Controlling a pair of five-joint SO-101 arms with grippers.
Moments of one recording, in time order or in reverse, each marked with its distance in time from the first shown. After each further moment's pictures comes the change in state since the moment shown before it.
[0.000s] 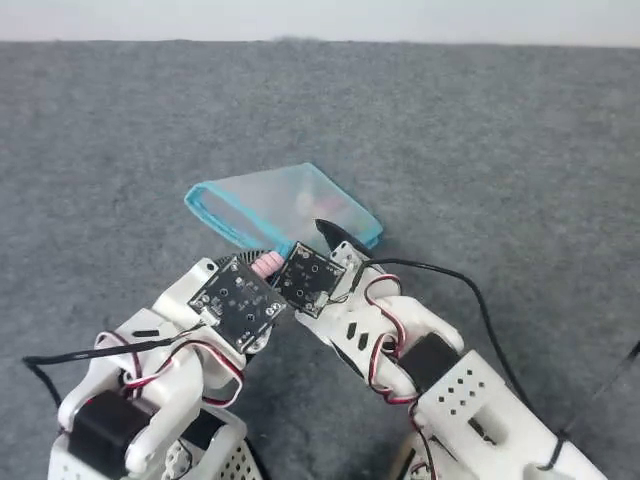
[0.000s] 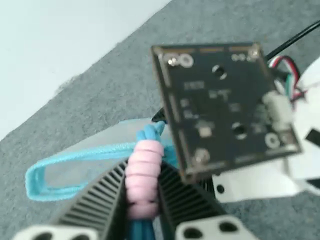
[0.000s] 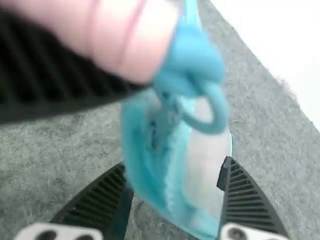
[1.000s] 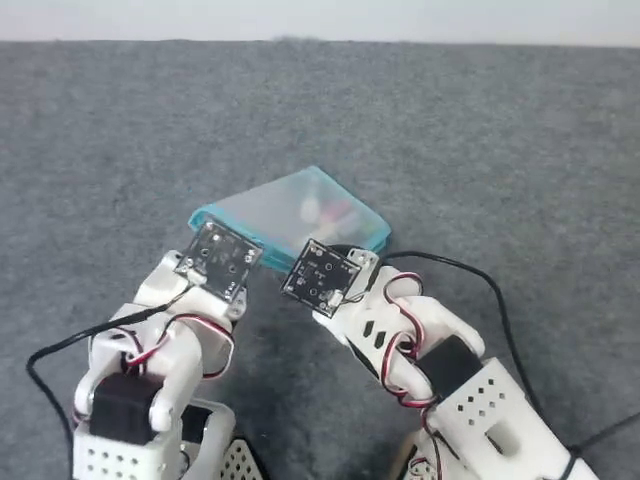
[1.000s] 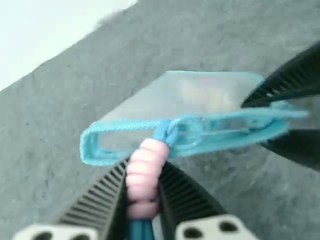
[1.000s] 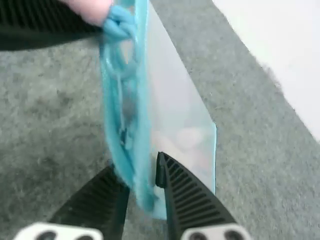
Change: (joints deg) left arm -17.9 0.0 9.4 -4.0 -0.8; right arm 4.7 -4.9 -3.7 12.5 3.9
